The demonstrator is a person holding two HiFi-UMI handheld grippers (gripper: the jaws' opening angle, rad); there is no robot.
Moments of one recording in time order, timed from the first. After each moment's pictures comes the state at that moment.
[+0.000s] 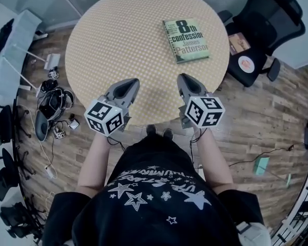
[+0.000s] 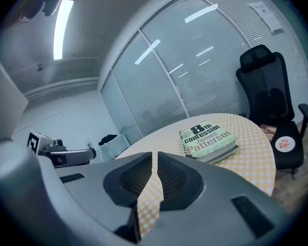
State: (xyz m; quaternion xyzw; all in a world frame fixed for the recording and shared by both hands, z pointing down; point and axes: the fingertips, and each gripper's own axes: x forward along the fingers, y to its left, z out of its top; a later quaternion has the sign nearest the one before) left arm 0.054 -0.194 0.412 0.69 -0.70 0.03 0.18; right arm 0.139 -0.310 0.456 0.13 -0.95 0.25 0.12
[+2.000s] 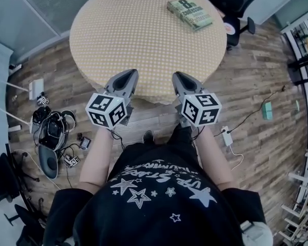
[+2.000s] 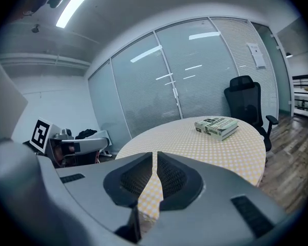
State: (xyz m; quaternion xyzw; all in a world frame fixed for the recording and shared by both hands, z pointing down) left arm -0.080 0.040 0.412 0.78 -0.60 -0.02 0.17; right arm 0.043 -0.010 0.440 0.30 -0.93 0.19 0.13
